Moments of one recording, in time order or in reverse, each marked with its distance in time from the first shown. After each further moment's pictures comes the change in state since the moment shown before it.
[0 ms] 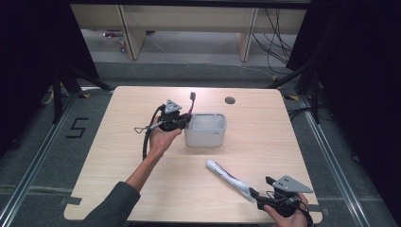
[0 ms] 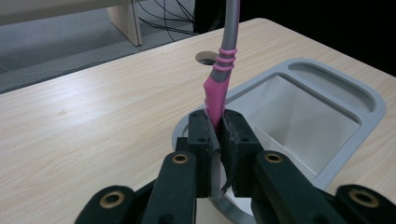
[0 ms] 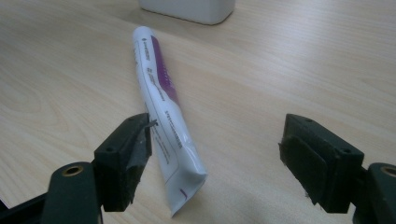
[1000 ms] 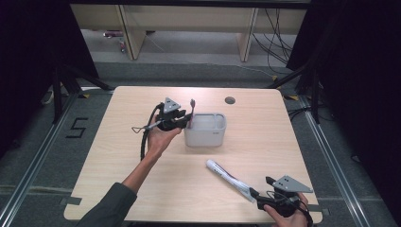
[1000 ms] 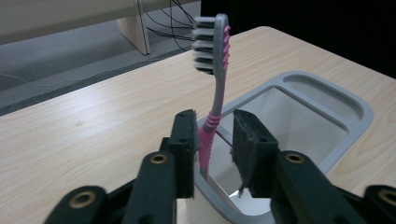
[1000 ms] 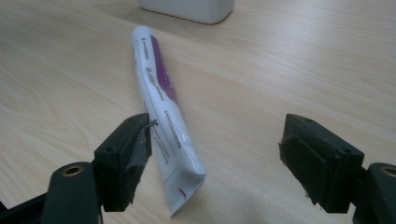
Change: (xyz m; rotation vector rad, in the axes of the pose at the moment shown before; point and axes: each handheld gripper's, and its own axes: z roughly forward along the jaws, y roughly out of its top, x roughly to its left) left arm -0.005 0.010 -0.018 -0.032 0.033 0.012; right arm 0.000 0.000 0.000 0.002 -0.002 0.003
